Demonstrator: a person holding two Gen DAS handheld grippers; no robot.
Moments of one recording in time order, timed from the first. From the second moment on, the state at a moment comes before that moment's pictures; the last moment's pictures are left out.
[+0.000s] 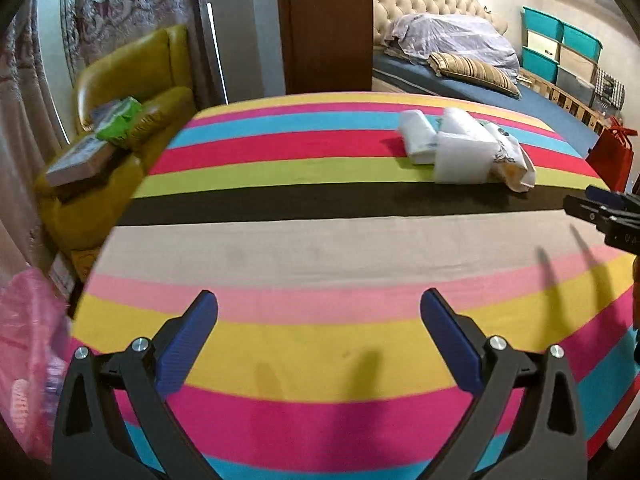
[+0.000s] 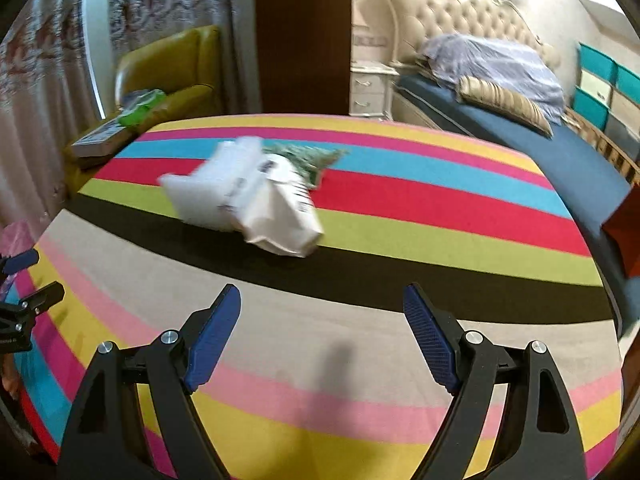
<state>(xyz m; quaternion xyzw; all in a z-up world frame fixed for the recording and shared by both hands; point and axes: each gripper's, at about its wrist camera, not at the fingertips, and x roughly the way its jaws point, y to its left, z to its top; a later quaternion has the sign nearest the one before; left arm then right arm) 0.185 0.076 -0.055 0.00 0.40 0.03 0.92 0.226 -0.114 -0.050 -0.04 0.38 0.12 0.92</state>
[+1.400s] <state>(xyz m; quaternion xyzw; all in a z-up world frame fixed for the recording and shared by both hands) 0.315 -0.038 -0.048 -0.02 0.40 -0.02 0.92 0.226 -0.147 -0.040 -0.05 0.35 0.09 0.93</state>
